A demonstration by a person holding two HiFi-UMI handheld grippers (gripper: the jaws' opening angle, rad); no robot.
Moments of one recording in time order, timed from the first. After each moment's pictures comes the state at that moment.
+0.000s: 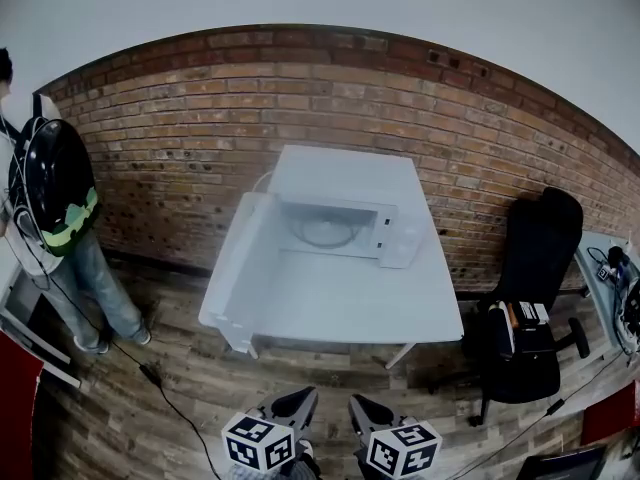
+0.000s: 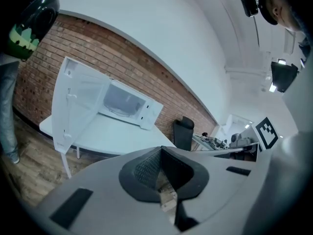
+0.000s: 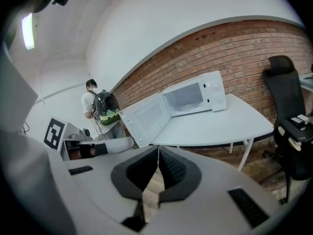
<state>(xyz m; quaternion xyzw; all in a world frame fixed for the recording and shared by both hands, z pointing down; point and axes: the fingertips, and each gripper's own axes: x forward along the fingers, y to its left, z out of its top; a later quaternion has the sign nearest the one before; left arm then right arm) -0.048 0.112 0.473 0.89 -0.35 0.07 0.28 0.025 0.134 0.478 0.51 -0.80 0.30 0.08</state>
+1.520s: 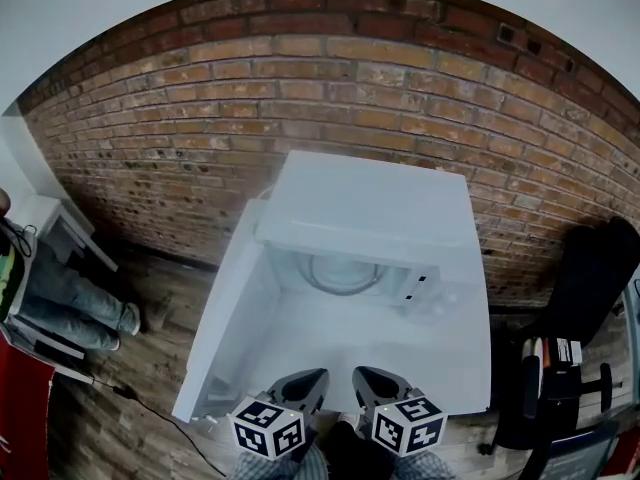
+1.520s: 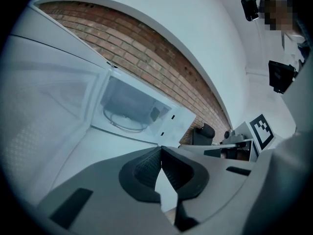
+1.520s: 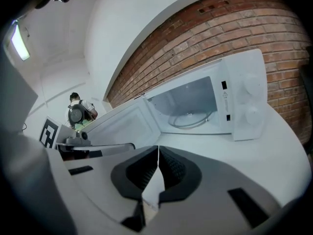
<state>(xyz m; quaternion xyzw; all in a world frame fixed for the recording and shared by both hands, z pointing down) -0.002 -0.150 0.492 0.86 -0.39 0.07 0.31 0.055 -0.155 0.495 0.45 -0.83 0.31 0.11</state>
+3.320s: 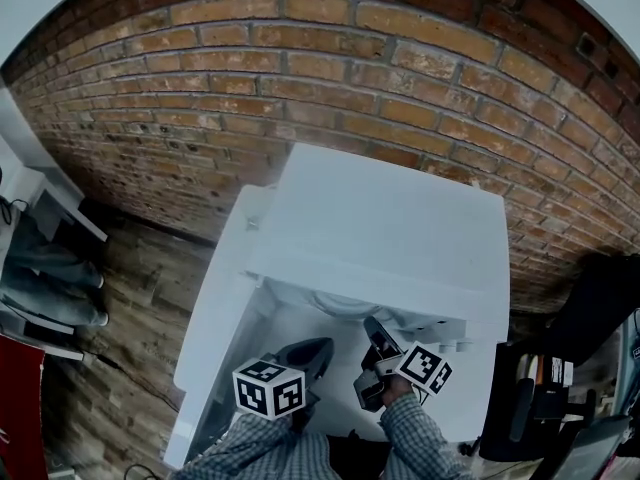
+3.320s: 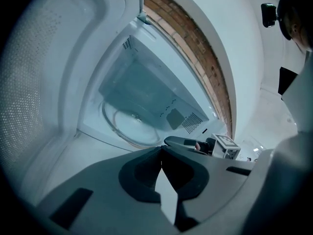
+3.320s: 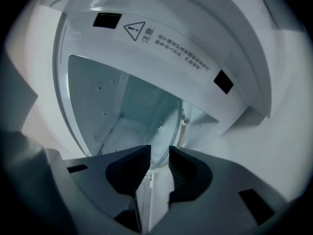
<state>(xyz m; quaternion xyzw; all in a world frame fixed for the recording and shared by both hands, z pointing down) 0.001 -0.304 0.533 0.83 -0.37 0.06 0.41 0.088 -0.352 0.571 0.47 -0.65 0.57 -0.16</state>
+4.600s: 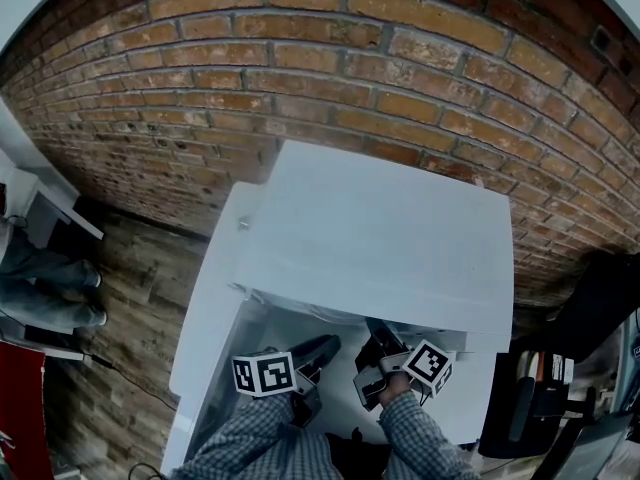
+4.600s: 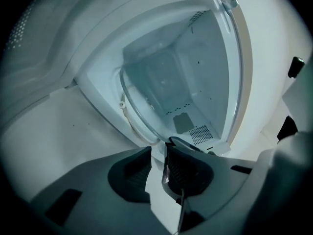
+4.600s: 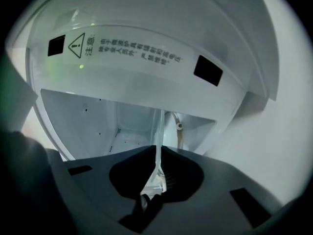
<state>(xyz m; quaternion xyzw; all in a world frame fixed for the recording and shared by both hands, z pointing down) 0.017 -0.330 0.572 0.76 -0.32 -0.04 0.57 0.098 -0.375 0.578 0.45 -0.59 0.63 -0.24</state>
